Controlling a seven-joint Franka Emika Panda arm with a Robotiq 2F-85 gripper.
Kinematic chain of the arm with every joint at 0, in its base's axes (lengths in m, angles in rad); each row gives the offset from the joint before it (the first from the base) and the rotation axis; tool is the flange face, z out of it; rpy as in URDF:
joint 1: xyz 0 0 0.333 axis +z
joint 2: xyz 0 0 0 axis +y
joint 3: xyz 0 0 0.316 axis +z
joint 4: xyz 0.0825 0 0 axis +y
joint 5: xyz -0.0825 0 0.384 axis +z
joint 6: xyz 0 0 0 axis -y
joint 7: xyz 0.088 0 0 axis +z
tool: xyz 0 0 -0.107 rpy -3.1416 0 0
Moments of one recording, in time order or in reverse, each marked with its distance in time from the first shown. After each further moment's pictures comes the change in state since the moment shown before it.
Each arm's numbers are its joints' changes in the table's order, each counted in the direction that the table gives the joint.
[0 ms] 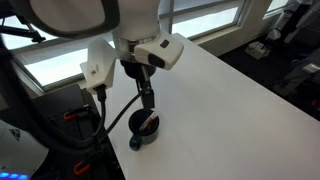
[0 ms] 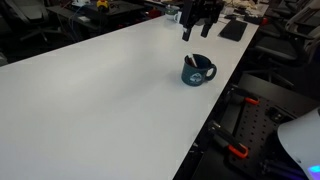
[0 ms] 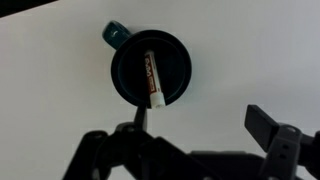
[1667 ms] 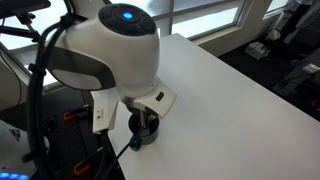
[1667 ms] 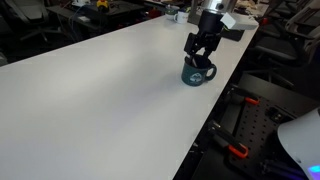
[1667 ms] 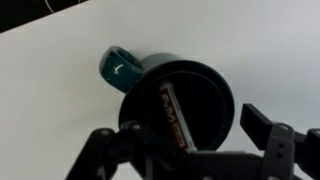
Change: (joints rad) arm 0.002 0.241 -0.039 0.043 0.342 0.236 0.300
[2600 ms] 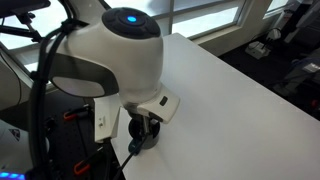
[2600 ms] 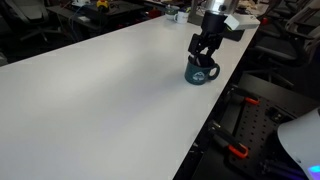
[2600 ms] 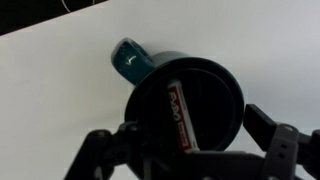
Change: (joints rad) arm -0.012 0.016 -0.038 -0.006 -0.103 0.007 -0.005
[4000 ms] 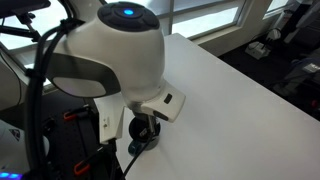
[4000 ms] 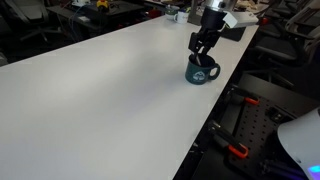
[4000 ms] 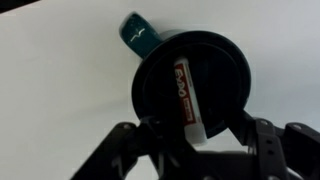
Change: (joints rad) arm -0.010 -0.004 -0.002 -0.007 -0.021 0.059 0.000
